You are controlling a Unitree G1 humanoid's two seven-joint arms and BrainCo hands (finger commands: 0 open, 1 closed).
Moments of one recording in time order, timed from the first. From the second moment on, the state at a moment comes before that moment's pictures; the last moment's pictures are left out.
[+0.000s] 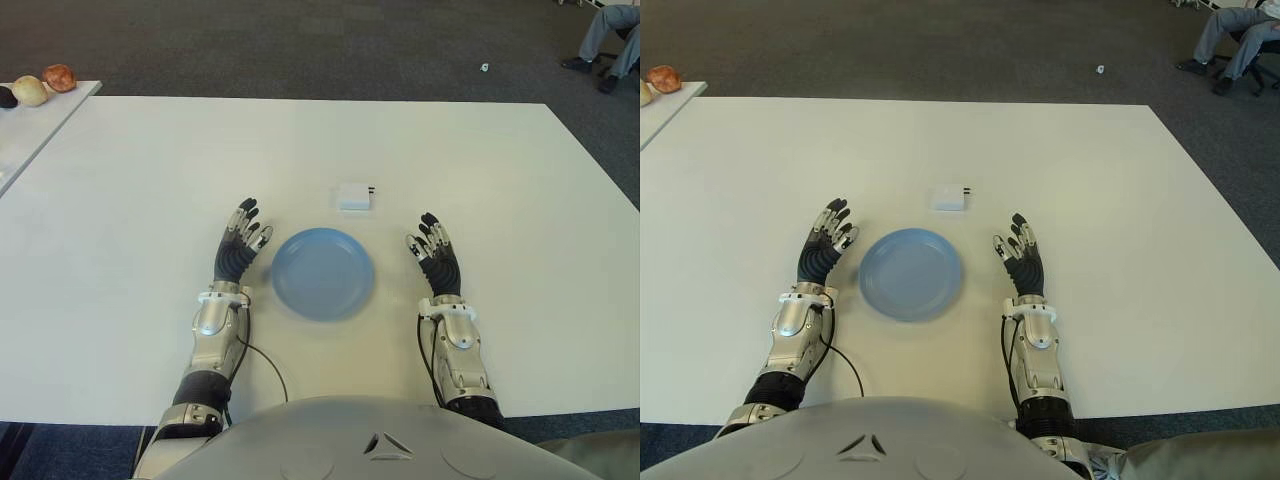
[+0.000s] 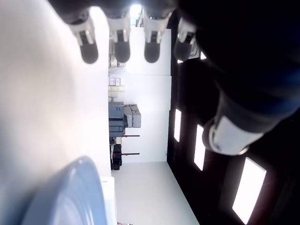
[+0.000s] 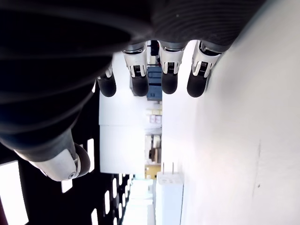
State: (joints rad) left arm 0.06 0.02 0.06 0.56 -0.09 -0.58 -0.14; right arm 0.16 -0.04 -0.05 0.24 -0.02 -0.31 -0.02
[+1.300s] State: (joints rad) left arm 0.07 0.01 0.04 0.55 -0.07 -0.58 -0.14; right arm -0.21 -0.12 -0.04 -0.06 -0.22 0.16 -0.17
